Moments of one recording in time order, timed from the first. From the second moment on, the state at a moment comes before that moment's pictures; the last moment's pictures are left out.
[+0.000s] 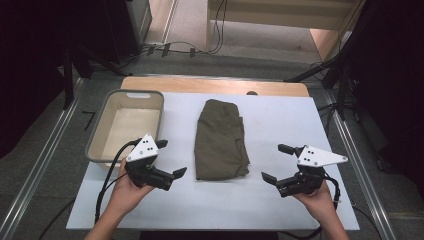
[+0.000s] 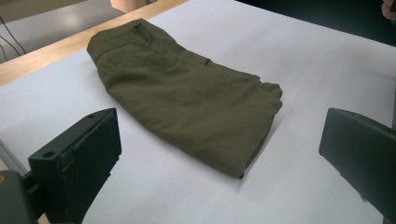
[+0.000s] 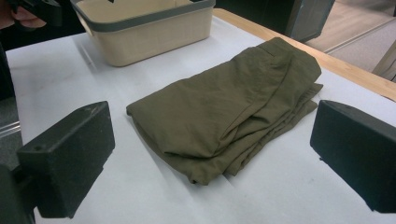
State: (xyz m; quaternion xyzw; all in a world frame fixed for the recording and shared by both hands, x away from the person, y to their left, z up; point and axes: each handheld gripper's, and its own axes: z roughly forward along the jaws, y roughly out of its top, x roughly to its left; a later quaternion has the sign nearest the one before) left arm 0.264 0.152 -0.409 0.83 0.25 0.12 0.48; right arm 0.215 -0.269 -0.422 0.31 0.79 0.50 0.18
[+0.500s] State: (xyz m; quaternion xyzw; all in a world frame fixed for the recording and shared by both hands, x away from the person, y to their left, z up) left arm 0.262 0.154 -0.409 0.83 0.25 0.12 0.48; right arm 0.214 -0.267 -0.421 0.29 0.79 0.50 0.19
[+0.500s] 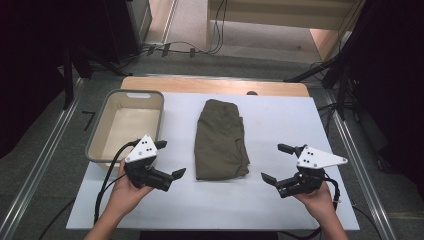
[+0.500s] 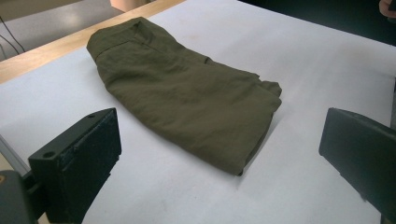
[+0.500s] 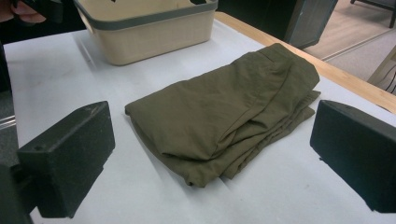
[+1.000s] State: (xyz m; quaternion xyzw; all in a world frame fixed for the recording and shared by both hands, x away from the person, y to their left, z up) left arm 0.263 0.153 -0.410 0.84 0.25 0.12 0.48; right arm 0.217 -0.258 -0.426 0.27 0.81 0.49 0.19
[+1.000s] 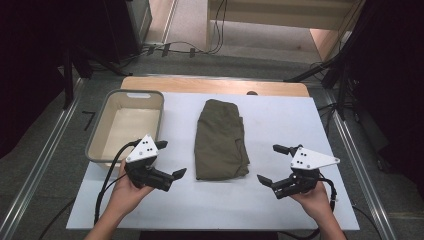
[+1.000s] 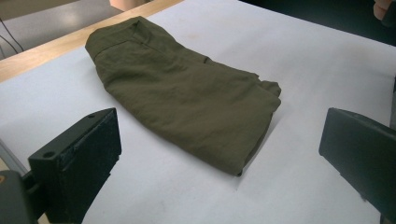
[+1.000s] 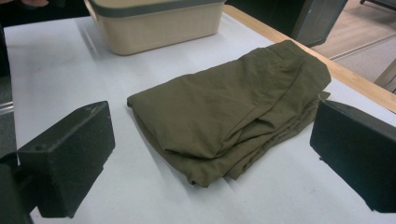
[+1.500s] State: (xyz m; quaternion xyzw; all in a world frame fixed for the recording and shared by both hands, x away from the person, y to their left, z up) left arm 0.263 0.153 -0.411 0.83 0.25 0.11 0.48; right arm 0.225 -0.243 -0.437 0.25 0.83 0.45 0.20
